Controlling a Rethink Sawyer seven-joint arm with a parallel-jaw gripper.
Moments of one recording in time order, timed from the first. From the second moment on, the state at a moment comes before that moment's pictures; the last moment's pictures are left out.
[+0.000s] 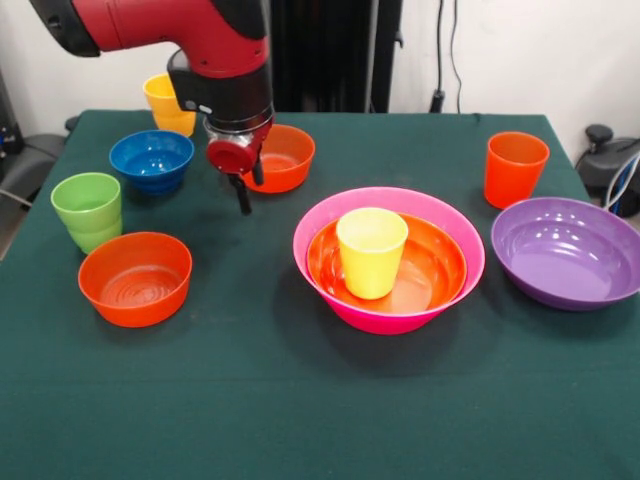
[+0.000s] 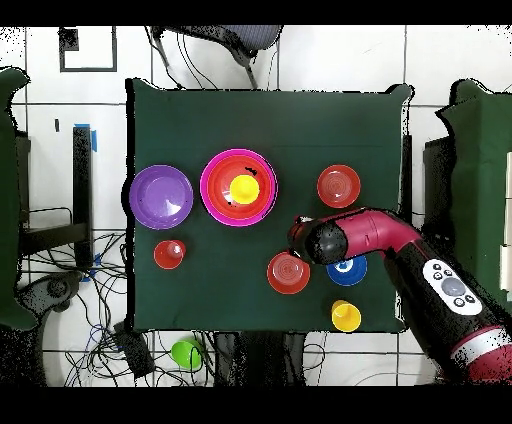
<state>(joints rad) -0.94 -0.49 0.69 1.80 -0.88 0.73 0.67</state>
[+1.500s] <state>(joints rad) -0.97 -0.56 0.77 1.84 -0.79 0.75 0.67</state>
